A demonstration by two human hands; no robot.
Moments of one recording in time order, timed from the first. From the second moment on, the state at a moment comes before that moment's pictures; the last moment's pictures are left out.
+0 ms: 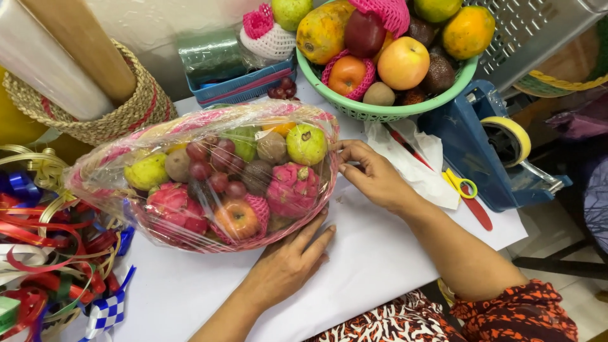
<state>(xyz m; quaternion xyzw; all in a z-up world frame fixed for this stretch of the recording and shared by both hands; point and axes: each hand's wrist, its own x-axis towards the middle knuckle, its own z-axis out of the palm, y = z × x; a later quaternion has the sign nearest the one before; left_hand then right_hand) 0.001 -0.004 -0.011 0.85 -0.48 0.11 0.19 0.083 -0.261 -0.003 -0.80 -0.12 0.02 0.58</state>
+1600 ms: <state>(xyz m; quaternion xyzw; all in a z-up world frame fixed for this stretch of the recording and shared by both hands) 0.017 -0.052 -0.006 0.85 -0.42 0.02 0.32 0.089 -0.266 0.001 -0.73 -0.11 0.12 0.66</state>
